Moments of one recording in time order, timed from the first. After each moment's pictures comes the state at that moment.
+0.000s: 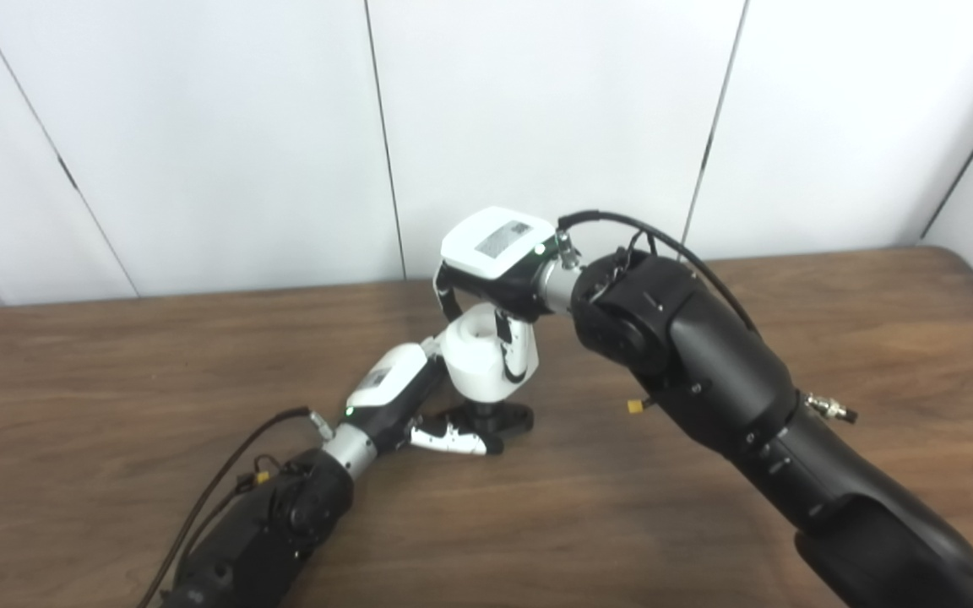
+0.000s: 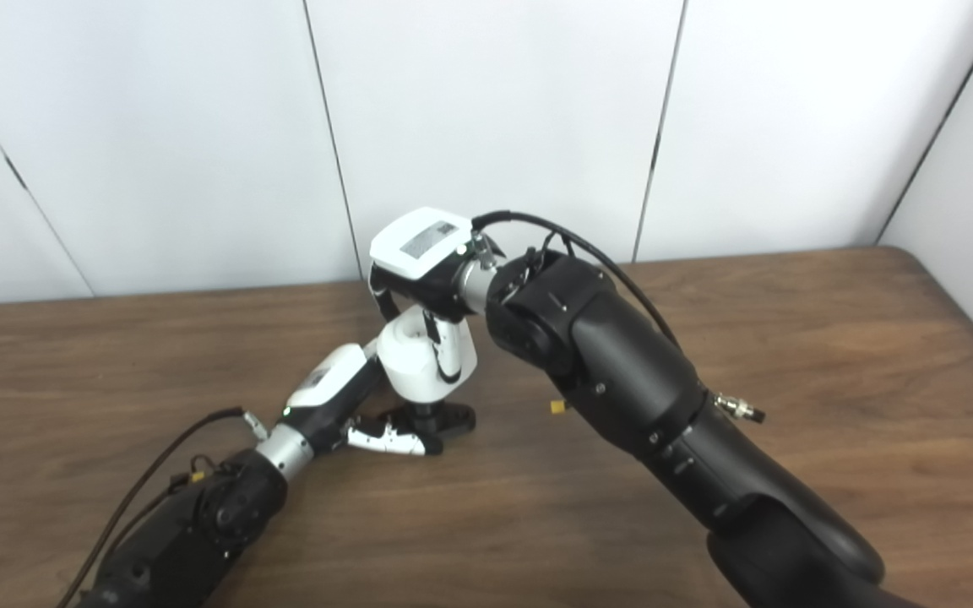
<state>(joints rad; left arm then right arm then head) -0.58 0.22 -0.60 0.68 0.45 -0.37 0.08 -0.81 -0.26 0.47 -0.06 -1.08 0.08 0.77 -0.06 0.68</state>
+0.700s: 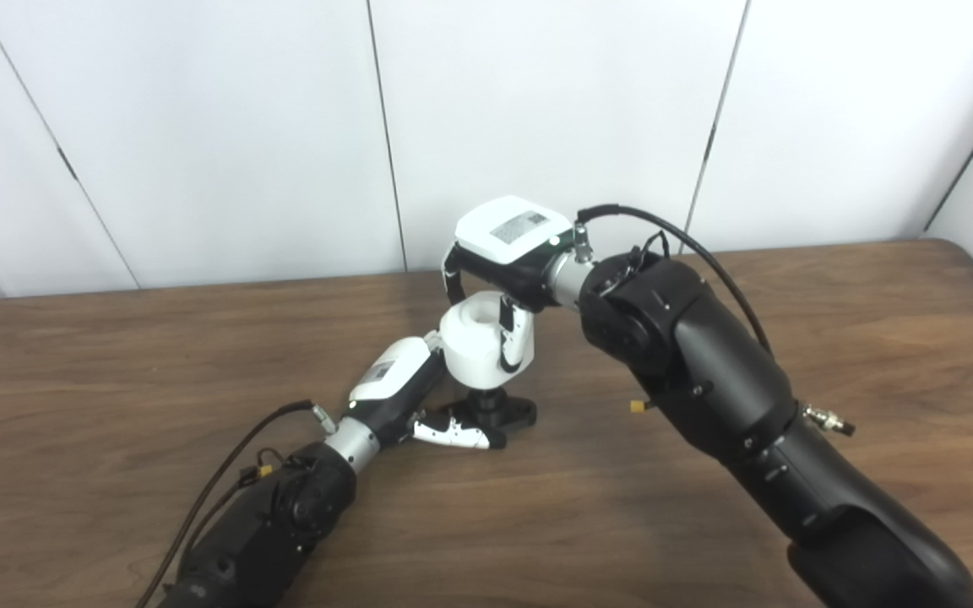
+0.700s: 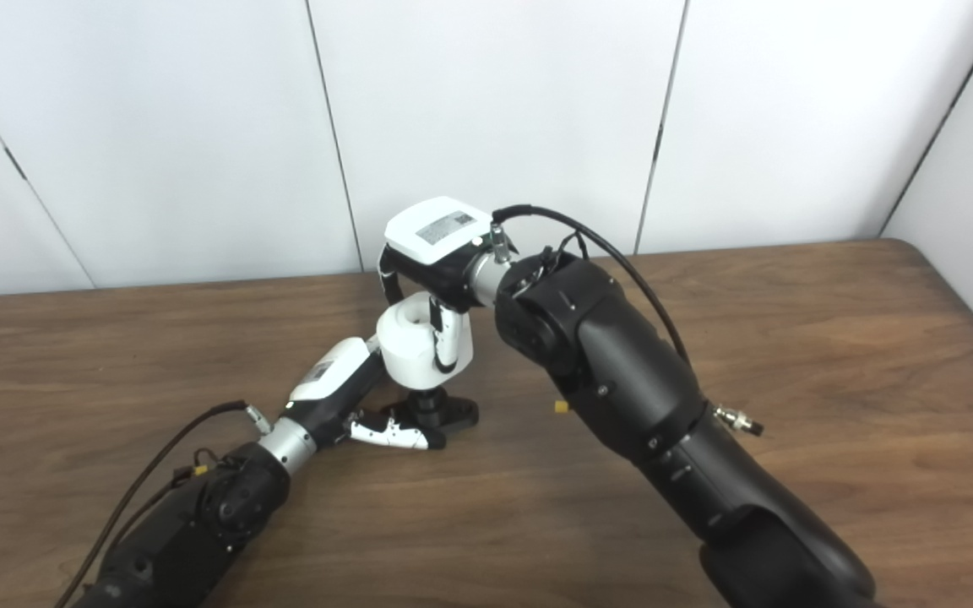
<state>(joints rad) -0.58 0.22 -0.60 0.66 0.45 -0.36 0.08 -0.77 -0.24 0.43 -0.05 -1.08 0.14 0.73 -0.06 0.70</state>
